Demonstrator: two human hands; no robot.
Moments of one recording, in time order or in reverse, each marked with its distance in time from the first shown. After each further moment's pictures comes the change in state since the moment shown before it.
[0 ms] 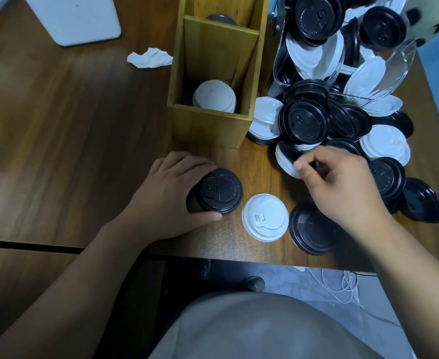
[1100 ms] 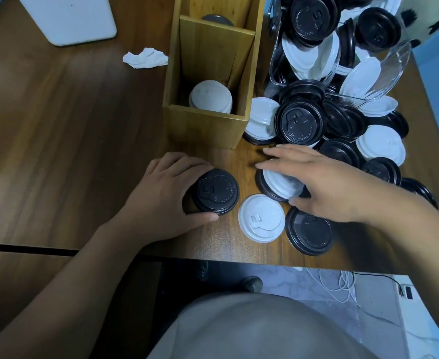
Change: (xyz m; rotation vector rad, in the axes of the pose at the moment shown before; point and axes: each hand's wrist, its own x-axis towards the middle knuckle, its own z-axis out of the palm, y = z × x) left_hand 0.000 0.001 -0.001 -0.005 -0.006 -0.001; right_hand 0.026 0.004 -0.019 -0.272 -0.682 -0.338
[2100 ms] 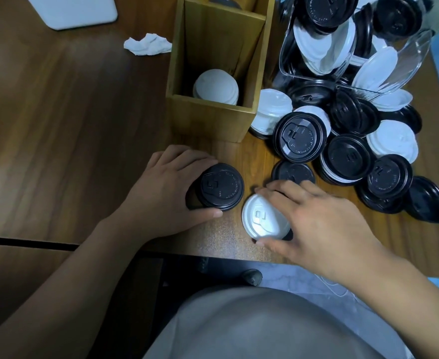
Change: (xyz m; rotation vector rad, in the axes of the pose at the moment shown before) left_hand 0.000 0.001 -0.001 -0.005 0.008 0.002; right_hand -0.025 -0.058 0.052 -0.389 0.229 0.160
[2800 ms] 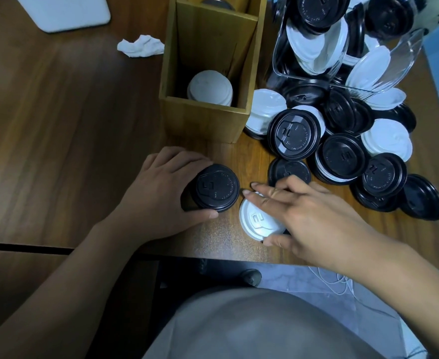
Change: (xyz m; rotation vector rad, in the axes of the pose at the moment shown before) left_hand 0.001 0.000 0.001 0.007 -0.007 -0.012; right_hand 0.007 0.021 0.014 0.047 -0.024 -0.213
